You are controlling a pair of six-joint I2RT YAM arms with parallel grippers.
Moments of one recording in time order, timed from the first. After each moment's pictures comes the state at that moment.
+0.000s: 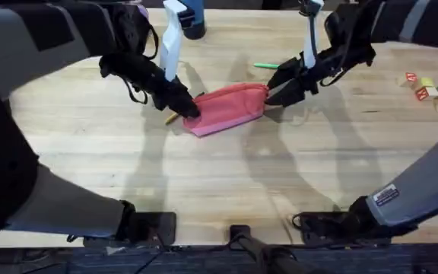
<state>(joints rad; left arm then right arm) -0.08 1.69 1.11 -0.98 0.69 0.92 0.03 1.94 1.32 -0.97 -0.83 -1.16</state>
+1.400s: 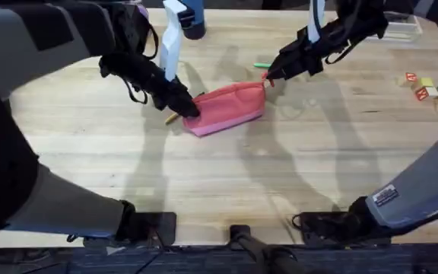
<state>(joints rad) -0.08 1.69 1.11 -0.97 0.69 0.92 0.05 1.94 1.53 -1.11 -0.81 -1.10</state>
